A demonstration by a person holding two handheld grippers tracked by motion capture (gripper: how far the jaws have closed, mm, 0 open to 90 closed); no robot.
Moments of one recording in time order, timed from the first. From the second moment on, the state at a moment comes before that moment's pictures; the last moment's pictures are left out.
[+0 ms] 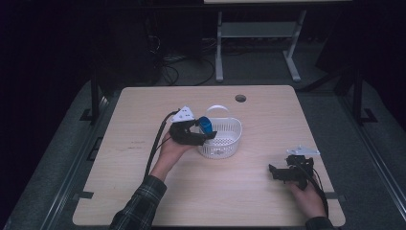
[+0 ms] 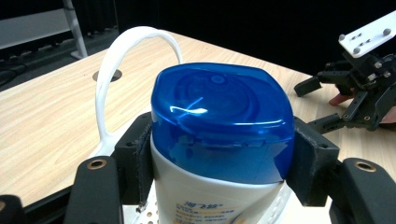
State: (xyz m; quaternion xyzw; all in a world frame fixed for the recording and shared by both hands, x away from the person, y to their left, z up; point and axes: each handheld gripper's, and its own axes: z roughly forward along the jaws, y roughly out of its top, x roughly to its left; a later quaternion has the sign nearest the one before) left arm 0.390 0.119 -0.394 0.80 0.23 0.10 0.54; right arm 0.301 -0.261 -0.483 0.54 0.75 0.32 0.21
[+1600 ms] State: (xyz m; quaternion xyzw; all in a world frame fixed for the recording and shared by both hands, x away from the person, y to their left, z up) left arm 0.357 0.167 -0.374 0.82 0.24 0.14 0.50; right arm 0.301 -0.261 -0.483 0.54 0.75 0.32 0.21
